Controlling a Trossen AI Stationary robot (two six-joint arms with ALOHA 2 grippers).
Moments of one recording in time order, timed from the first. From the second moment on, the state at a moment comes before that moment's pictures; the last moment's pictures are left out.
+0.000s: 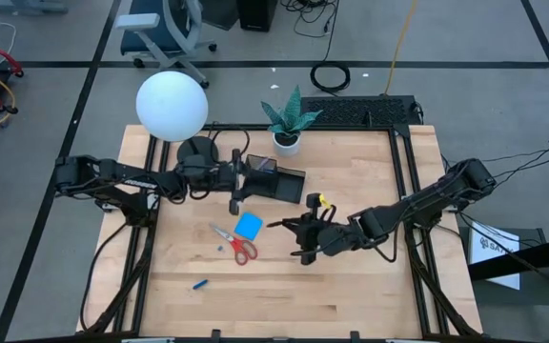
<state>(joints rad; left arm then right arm) 0.19 1.36 0.51 0.91 0.24 0.13 0.40 1.54 1.10 -0.11 0.67 -0.18</state>
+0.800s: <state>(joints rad) 0.00 1.36 0.64 0.76 0.41 0.24 0.40 1.54 1.10 -0.01 0.68 -0.30</state>
